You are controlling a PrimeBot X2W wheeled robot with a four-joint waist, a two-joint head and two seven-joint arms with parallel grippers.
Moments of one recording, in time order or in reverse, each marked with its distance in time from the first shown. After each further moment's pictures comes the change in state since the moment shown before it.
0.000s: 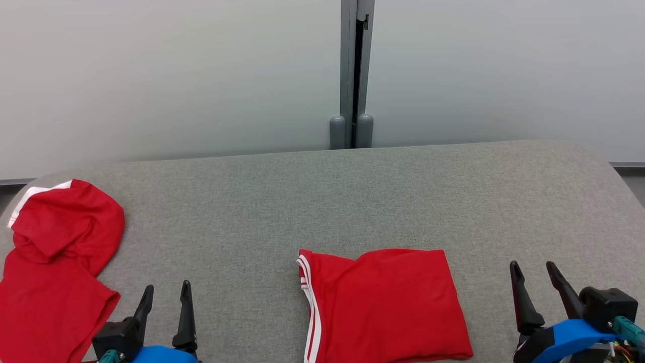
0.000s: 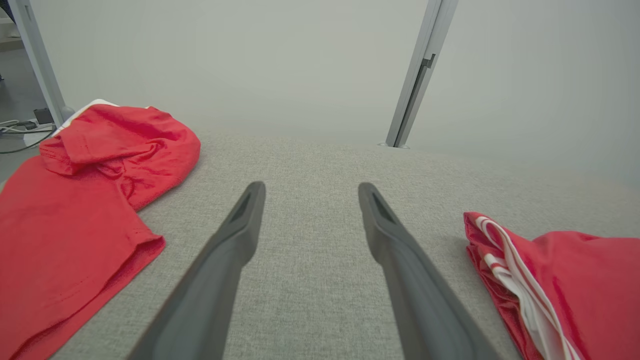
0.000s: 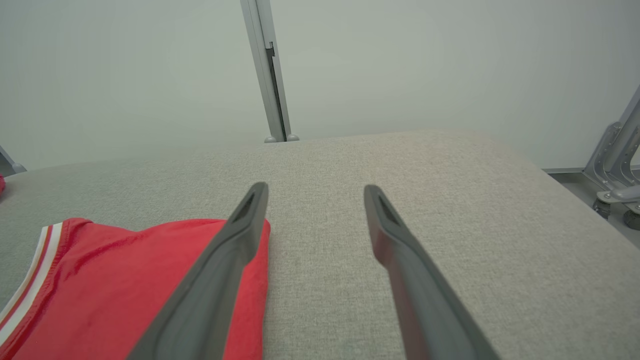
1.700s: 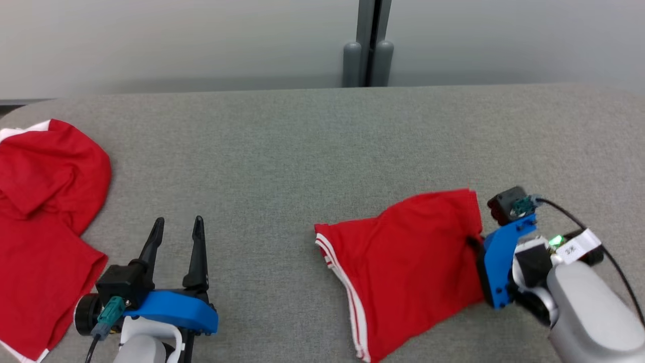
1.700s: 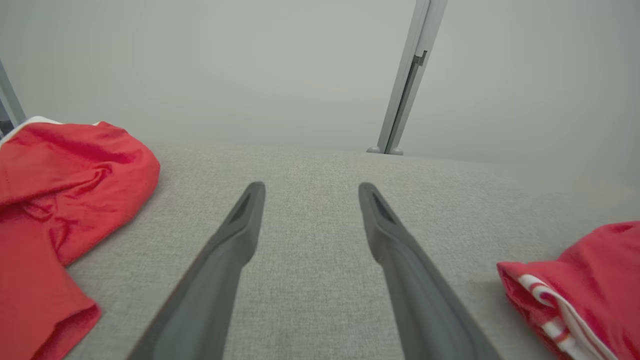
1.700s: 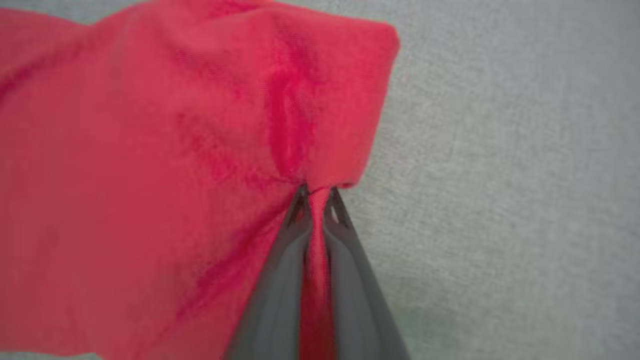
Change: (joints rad) left arm -0.147 -0.026 0.001 -0.040 0.061 -0.043 0.000; right arm -0.395 -0.195 0.404 0.277 0.137 0.001 0.612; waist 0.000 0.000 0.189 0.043
